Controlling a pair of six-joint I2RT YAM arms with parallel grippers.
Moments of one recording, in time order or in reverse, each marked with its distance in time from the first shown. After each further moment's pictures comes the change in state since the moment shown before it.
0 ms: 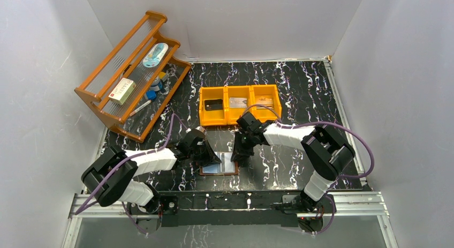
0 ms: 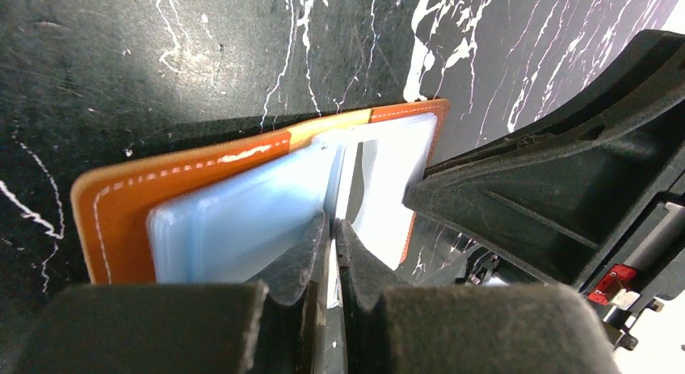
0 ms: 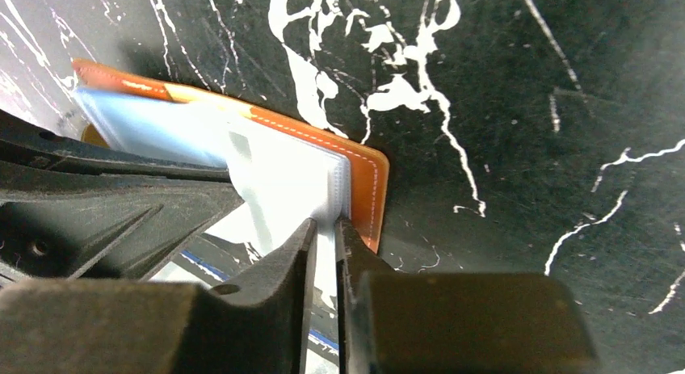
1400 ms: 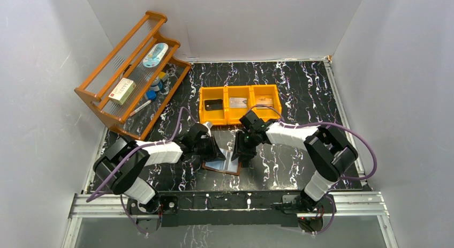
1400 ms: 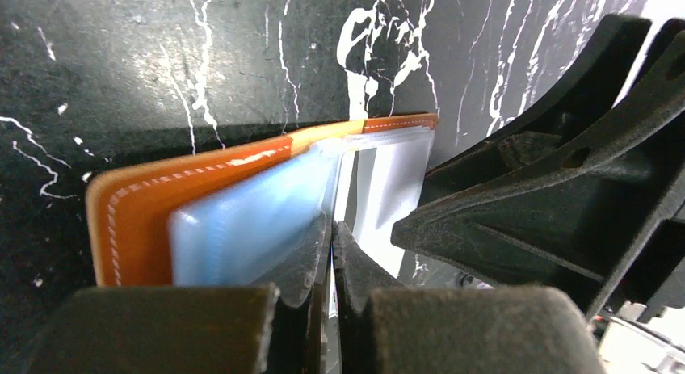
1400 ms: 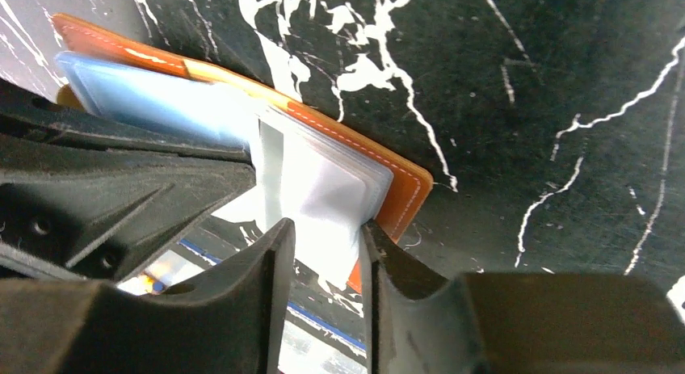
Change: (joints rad) left arm 0.043 0.142 0.057 0.138 0.157 0.139; right arm -0.031 -0.021 -0.010 -0.033 -0.030 0.006
